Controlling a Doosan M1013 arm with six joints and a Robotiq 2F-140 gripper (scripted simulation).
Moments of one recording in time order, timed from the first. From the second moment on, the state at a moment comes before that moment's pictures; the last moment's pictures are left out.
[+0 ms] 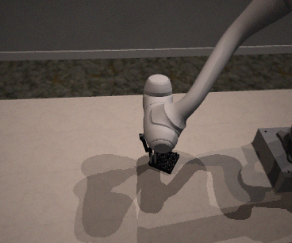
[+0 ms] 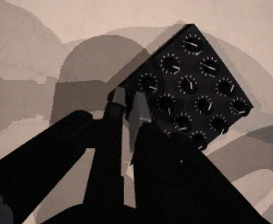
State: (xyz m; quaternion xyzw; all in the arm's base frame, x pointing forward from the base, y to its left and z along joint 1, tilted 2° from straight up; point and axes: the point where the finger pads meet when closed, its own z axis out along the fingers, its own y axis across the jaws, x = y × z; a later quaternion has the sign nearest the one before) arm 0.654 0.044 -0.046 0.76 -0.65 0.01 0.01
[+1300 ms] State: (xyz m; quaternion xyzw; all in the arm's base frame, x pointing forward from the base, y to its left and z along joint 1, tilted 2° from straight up) arm 0.654 0.044 -0.046 0.53 -0.84 0.01 0.01
